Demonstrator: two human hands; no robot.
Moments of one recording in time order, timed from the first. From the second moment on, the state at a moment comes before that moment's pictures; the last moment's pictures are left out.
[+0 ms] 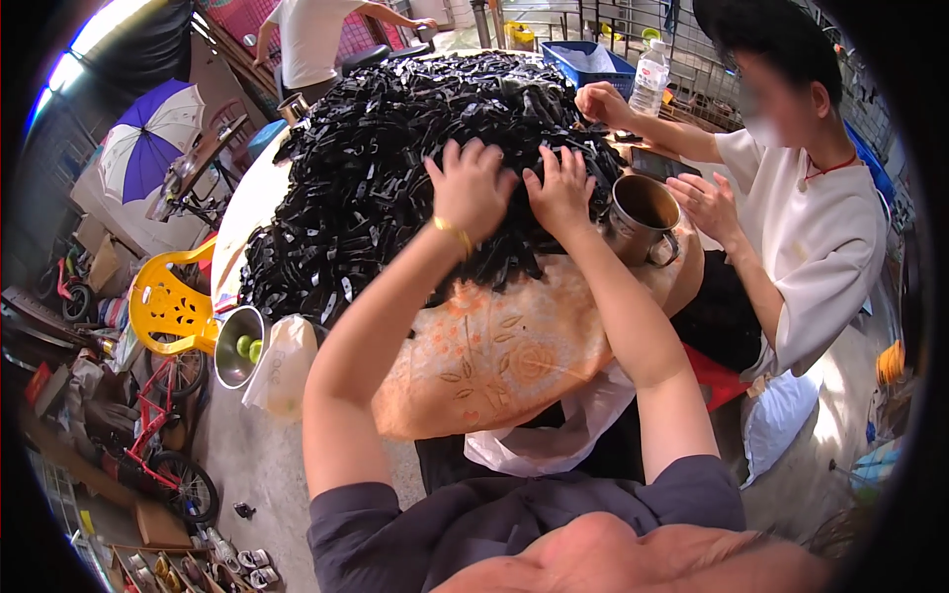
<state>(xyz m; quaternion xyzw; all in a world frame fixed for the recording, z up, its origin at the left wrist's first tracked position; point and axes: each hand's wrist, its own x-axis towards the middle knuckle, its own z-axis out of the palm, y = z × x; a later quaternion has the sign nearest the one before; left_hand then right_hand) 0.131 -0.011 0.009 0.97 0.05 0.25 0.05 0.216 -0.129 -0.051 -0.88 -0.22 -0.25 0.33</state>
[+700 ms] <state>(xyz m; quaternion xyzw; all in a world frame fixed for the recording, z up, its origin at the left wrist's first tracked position) 0.026 -0.010 -0.009 0.95 0.07 0.30 -0.06 0.164 -0.075 -0.066 -0.77 -0.32 -0.20 0.51</state>
